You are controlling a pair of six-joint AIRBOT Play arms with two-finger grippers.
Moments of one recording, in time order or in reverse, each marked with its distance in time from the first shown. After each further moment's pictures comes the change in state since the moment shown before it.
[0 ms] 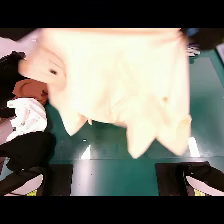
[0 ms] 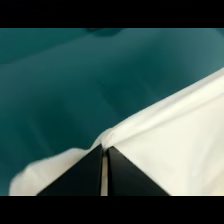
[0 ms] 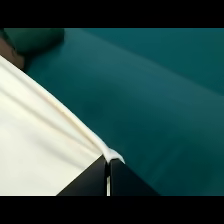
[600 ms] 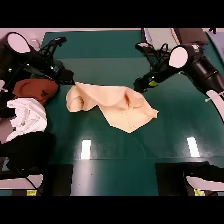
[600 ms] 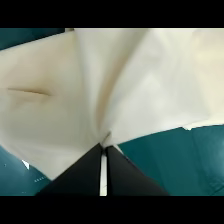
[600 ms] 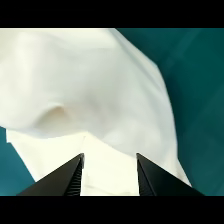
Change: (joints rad) left arm 0.000 -0.307 -0.259 0.126 -0.046 0.031; right arm 0.010 -0.249 -0.380 -0.001 -0.156 0.014
